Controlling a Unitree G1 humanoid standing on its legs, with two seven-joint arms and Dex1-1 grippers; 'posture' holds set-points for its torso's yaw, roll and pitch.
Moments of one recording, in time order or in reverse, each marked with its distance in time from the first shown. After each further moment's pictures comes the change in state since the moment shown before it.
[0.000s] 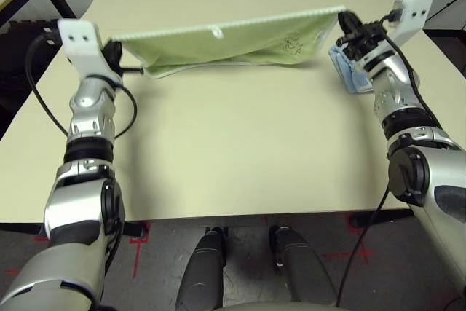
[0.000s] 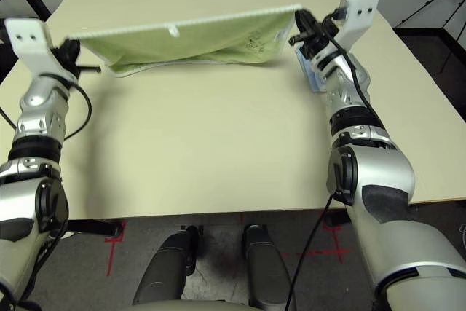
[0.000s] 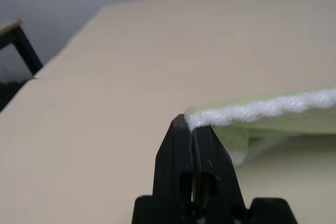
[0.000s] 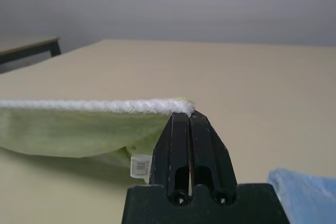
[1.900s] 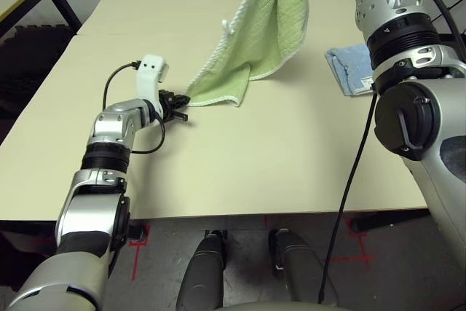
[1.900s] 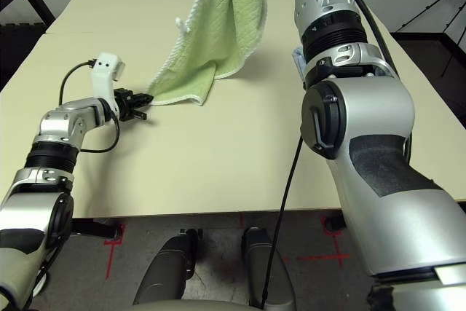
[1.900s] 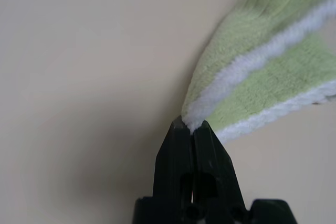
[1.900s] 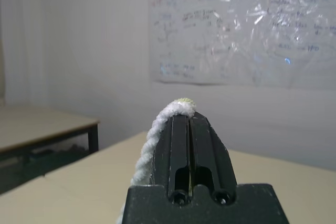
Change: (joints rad) left arm -0.024 -0.023 -0.178 -0.239 -0.063 0.585 -0.336; right arm -0.444 0.103 0.011 -0.023 -0.026 0.119 -0.197
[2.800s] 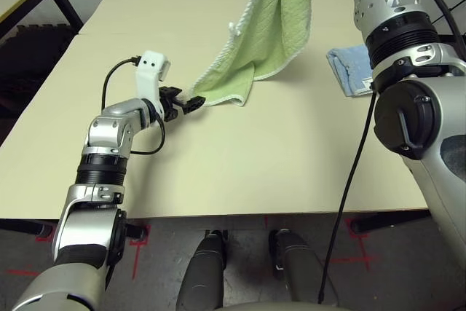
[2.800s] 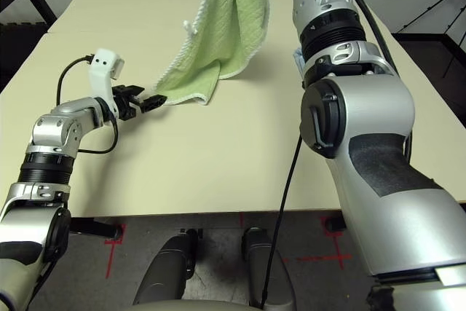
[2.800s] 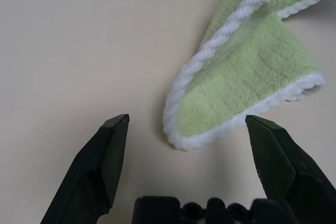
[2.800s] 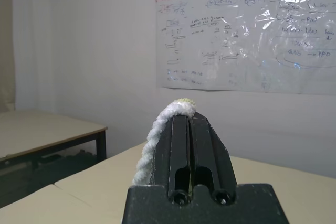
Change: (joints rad) left arm 0.070 -0.081 0.003 -0.054 -0.045 -0.006 0.032; right arm -0.085 0.050 -0.003 0.022 0.005 0.000 -0.020
